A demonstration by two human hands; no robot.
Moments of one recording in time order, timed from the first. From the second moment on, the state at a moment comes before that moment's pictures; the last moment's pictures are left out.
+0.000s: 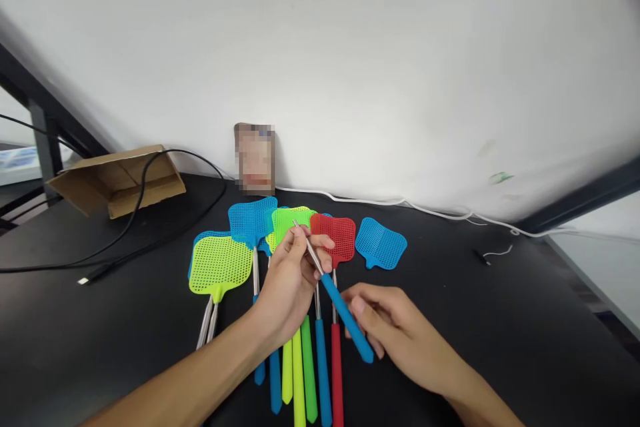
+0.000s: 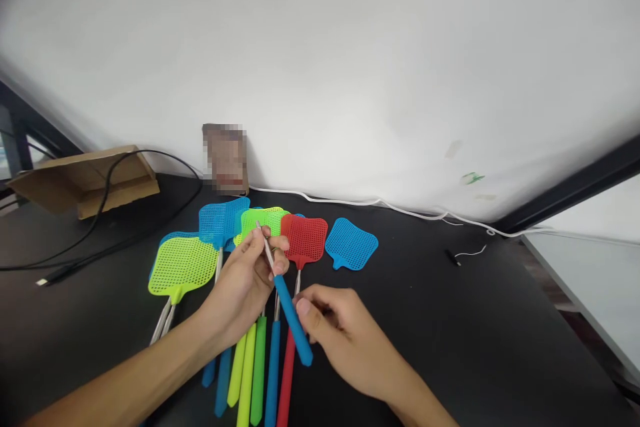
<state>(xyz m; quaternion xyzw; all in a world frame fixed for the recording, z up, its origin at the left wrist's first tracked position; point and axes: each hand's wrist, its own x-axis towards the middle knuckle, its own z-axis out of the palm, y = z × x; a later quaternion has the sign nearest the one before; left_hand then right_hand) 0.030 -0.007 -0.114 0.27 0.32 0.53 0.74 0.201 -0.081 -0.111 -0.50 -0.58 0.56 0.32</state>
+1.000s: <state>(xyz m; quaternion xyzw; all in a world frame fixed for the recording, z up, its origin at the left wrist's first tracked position) 0.012 0.022 -0.113 0.34 0.29 0.62 0.64 0.197 -0.087 -0.124 -0.56 -0.72 0.19 0.37</state>
